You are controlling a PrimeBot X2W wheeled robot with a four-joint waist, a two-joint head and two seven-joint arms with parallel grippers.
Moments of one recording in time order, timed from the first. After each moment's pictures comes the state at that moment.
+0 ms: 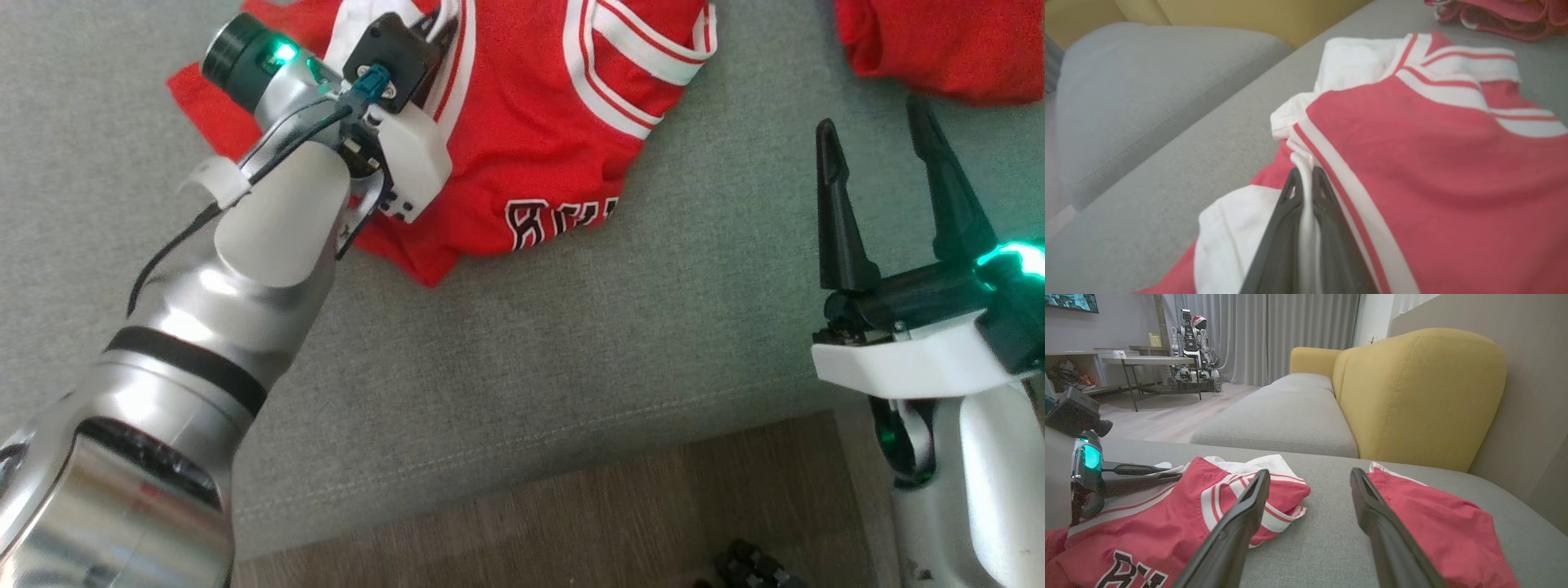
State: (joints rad) left arm -1.10 0.10 -0.87 0.98 -0.24 -0.07 -0.25; right arm -0.26 -0.05 -0.01 -0.12 0.05 0.13 -0.26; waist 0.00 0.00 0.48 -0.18
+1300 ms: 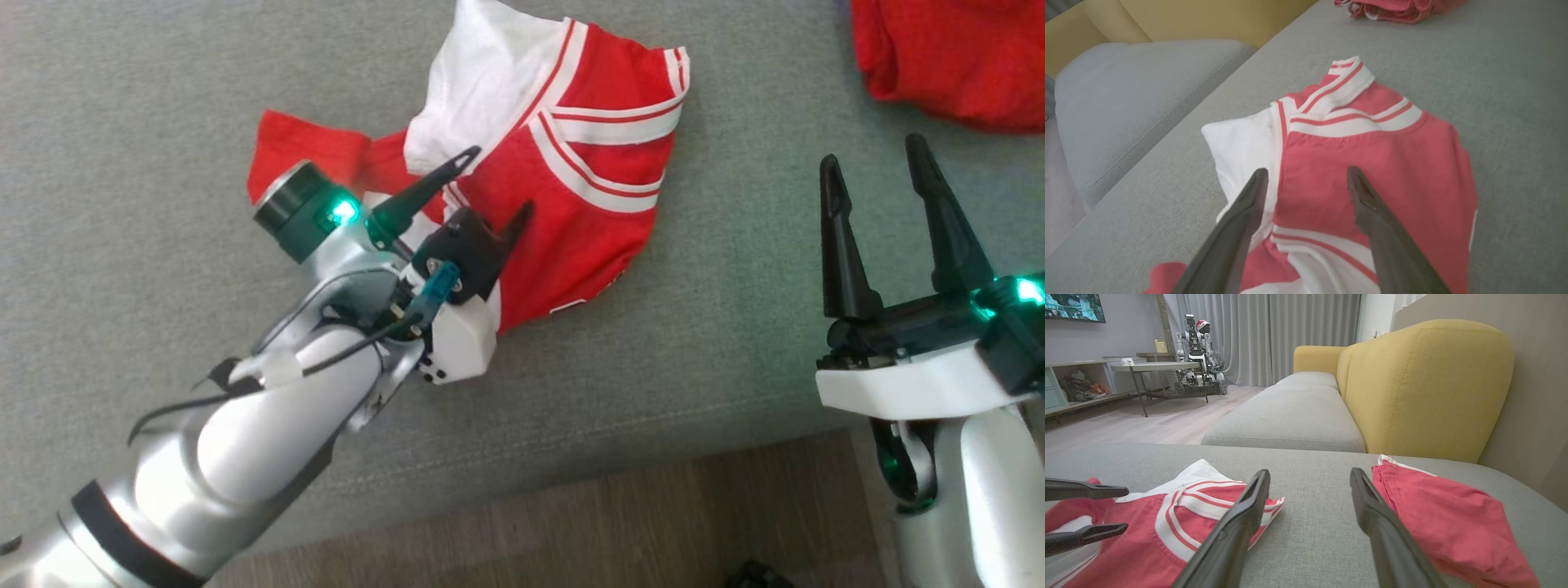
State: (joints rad) left arm -0.73 0.37 -0.96 0.14 -0.17 0.12 0.11; right arm -0.20 -0.05 -0.03 -0.11 0.07 0.13 -0.26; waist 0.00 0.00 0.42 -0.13
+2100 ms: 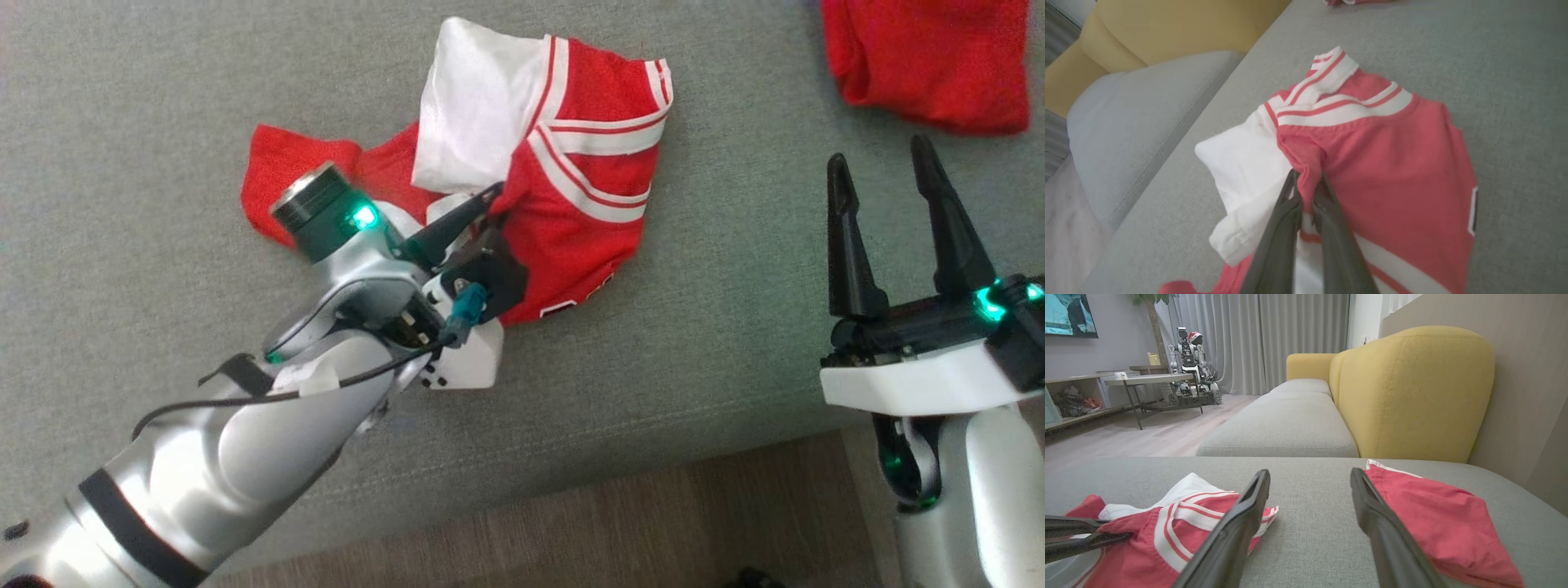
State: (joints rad) left arm -0.78 0.38 -1.05 0.20 -0.08 0.12 0.12; right arm -0.20 -0.05 -0.03 -0.09 0.12 0.13 -0.26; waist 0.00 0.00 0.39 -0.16
